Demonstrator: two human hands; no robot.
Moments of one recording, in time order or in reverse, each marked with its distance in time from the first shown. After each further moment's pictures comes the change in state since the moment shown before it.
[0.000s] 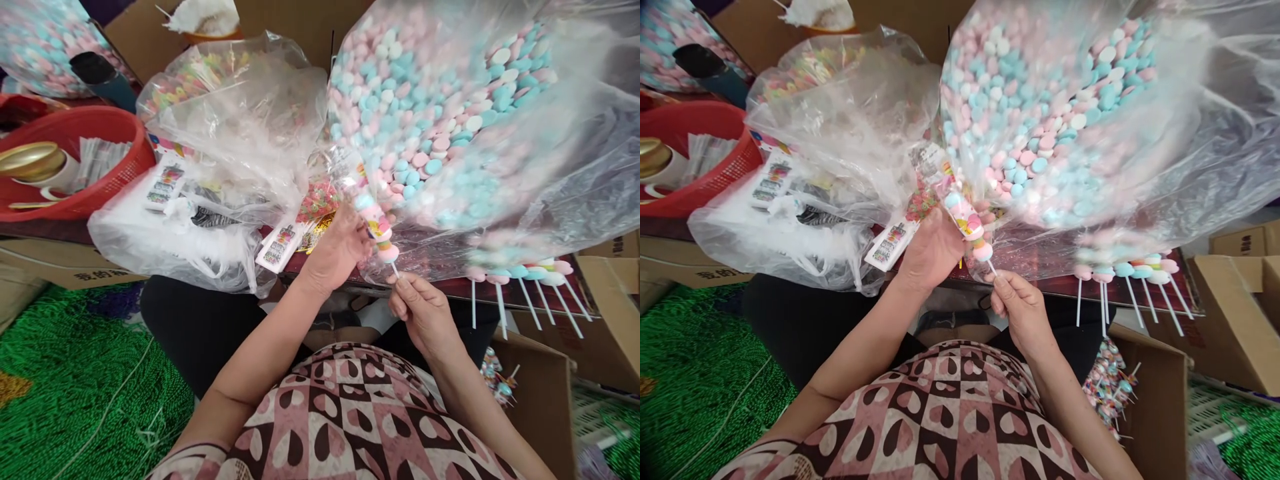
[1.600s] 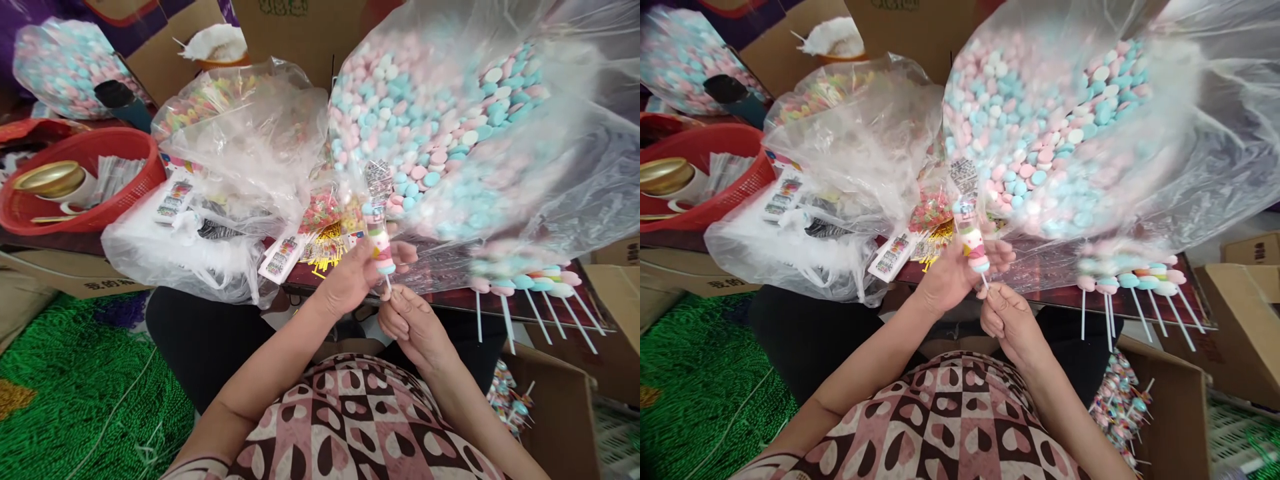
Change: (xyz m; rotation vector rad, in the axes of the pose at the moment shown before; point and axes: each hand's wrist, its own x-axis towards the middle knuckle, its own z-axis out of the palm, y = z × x) left_hand -0.007 -0.021 0.000 0.010 0.003 -0.188; right_hand 0.001 0.001 0.014 0.282 -0.195 0.215
